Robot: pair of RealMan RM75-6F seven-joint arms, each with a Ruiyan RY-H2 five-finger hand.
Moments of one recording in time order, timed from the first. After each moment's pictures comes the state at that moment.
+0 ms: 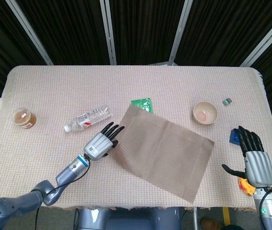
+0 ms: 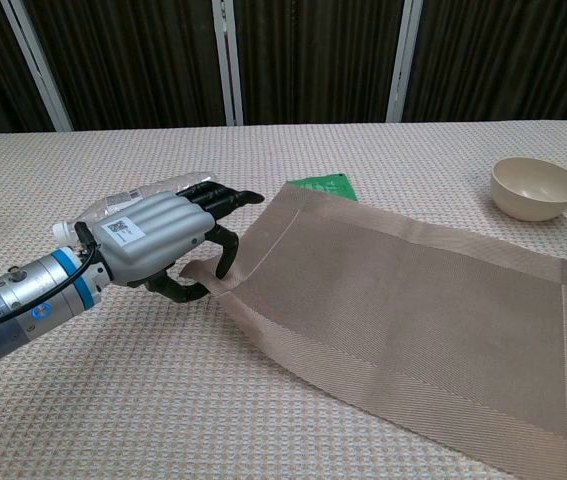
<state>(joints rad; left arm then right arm) -0.72 -1.92 -0.03 -0.82 1.69 1.16 0.02 0.14 -1.13 0.08 -1.79 -1.48 1.52 -0.03</state>
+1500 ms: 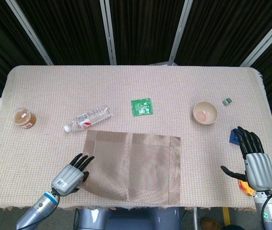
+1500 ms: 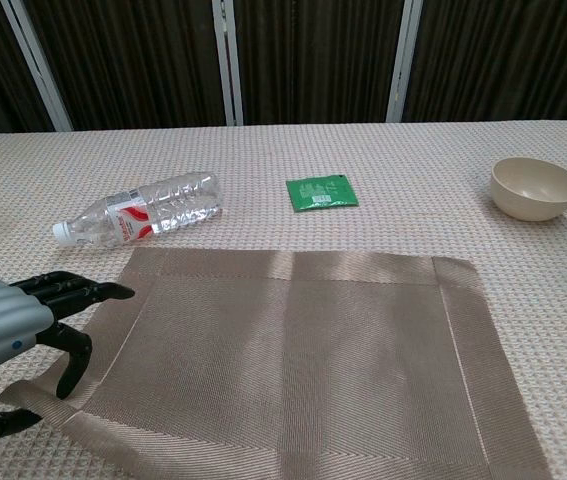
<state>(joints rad) -0.42 -1.42 0.19 -1.72 1.50 1.14 0.50 0.12 -1.11 0.08 -1.82 -1.55 1.54 -0.02</state>
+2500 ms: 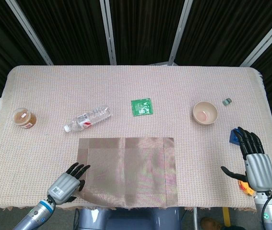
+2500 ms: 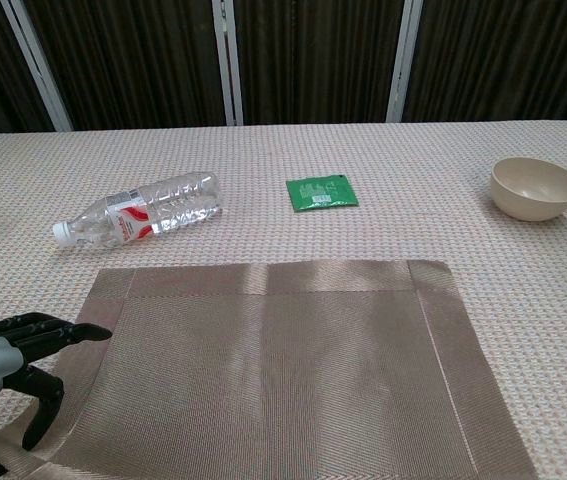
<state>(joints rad) -0.37 -1.38 0.23 -1.79 1.49 1.10 0.50 0.11 -1.11 0.09 -1.82 -1.56 1.54 -0.02</state>
